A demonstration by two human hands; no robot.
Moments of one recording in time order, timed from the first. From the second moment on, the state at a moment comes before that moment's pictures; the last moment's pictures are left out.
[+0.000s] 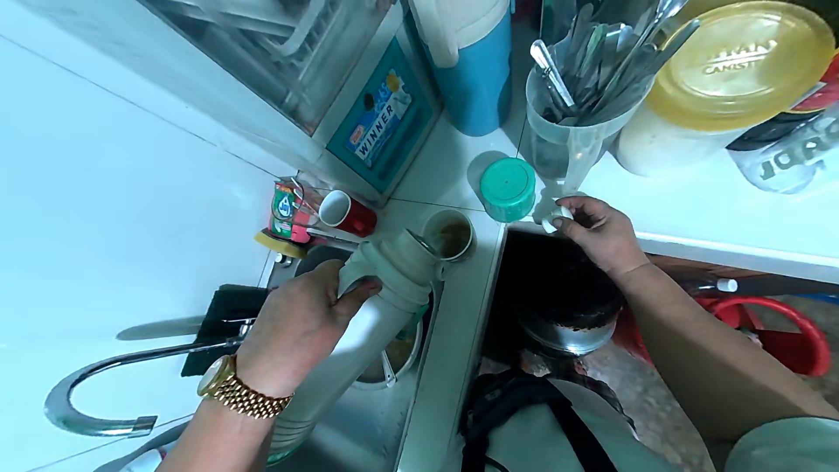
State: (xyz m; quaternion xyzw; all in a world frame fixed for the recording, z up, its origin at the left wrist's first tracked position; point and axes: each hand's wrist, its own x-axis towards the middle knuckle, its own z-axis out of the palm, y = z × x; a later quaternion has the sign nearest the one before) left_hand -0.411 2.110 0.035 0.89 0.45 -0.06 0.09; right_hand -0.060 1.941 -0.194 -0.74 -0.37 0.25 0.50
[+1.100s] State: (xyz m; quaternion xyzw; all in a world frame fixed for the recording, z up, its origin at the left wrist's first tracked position) left_hand -0.433 2.116 0.027 0.88 0.44 0.04 0.16; right_hand -0.061 1.938 -0.188 -0.73 -0.35 0.29 0.51
